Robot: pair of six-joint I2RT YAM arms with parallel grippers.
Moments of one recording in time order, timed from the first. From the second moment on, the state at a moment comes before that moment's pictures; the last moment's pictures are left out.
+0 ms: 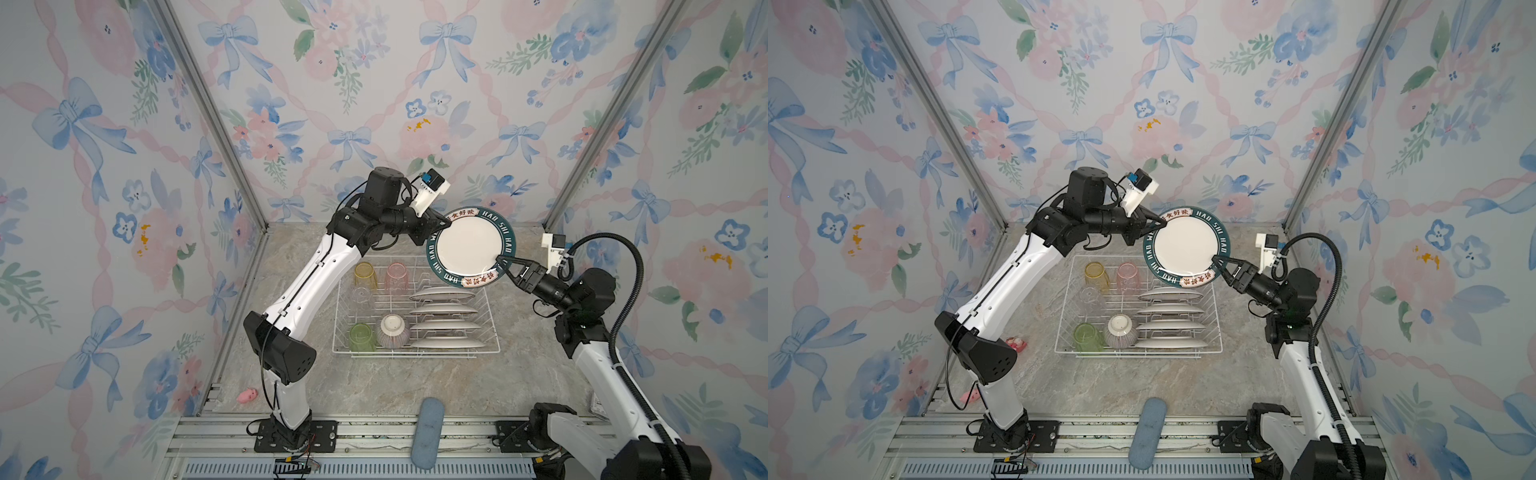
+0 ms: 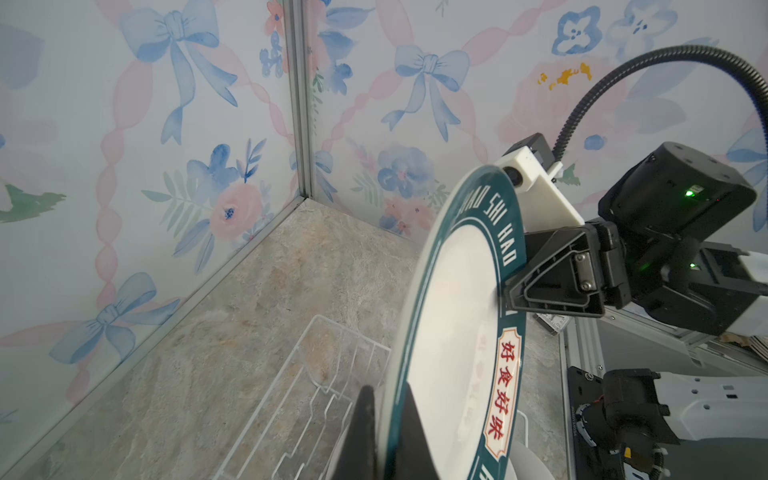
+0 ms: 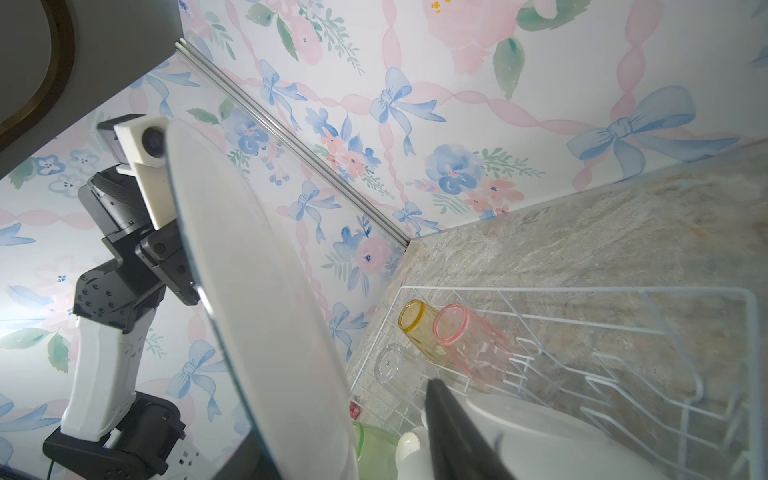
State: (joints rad) left arm -0.60 1.84 2.13 -0.69 0.59 0.09; right arm -0.08 0.99 0.69 0.43 -0.93 0.94
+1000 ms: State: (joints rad) left arm -0.60 1.77 1.91 -0.61 0.54 0.05; right arm -0.13 0.97 0.80 -0.04 -0.86 0.71
